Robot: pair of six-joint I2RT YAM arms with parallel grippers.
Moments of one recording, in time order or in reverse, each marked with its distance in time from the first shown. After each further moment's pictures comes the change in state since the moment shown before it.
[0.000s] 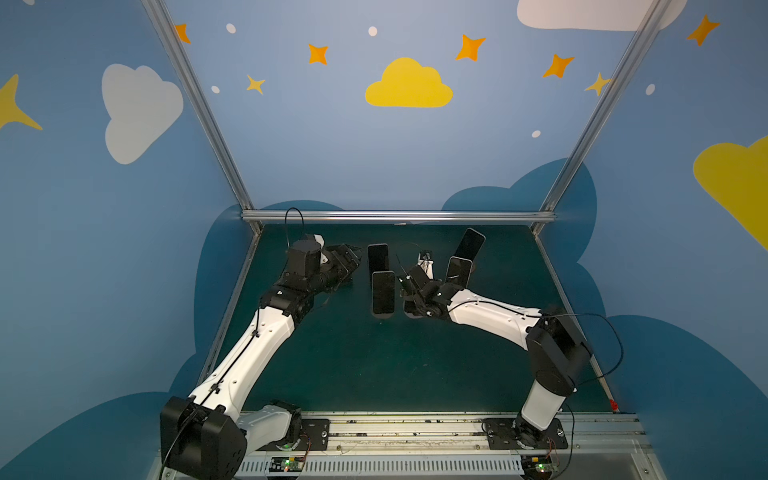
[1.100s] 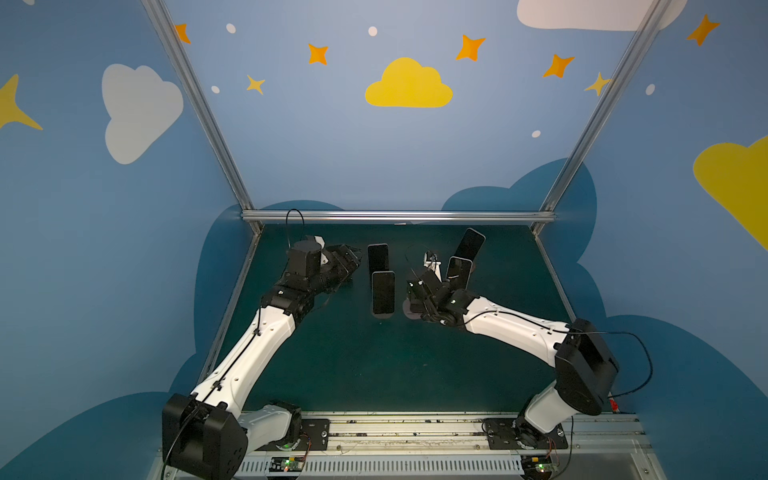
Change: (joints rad) left arm 0.005 0.010 -0.011 0.009 0.018 -0.014; right arm 0.016 -0.163 -0.101 0.019 0.021 -0.077
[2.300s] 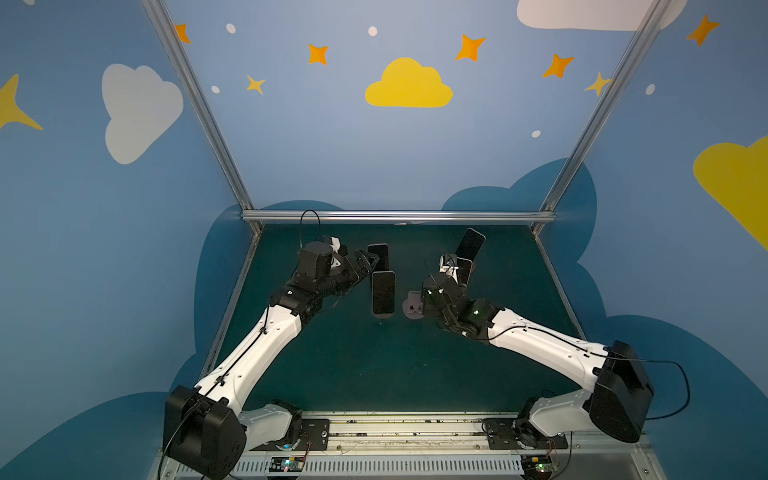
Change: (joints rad) left arm -0.105 0.015 0.000 0.026 0.058 0.051; right arm 0.000 -0.210 -0.137 -0.048 0.020 -0.008
